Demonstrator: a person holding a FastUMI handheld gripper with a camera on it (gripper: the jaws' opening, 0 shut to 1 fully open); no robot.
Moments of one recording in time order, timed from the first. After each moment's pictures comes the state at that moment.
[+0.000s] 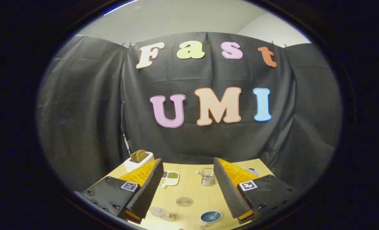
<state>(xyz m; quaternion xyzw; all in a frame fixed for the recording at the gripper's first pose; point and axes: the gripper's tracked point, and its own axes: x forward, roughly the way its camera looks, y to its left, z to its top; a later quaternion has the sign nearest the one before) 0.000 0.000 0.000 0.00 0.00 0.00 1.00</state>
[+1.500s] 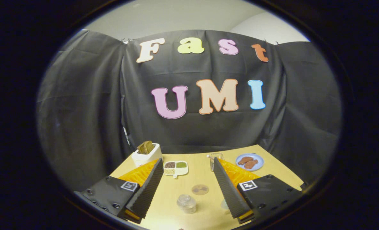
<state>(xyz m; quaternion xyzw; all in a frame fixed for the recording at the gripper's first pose) -0.053 0.086 -0.068 0.03 0.02 -0.06 1.00</state>
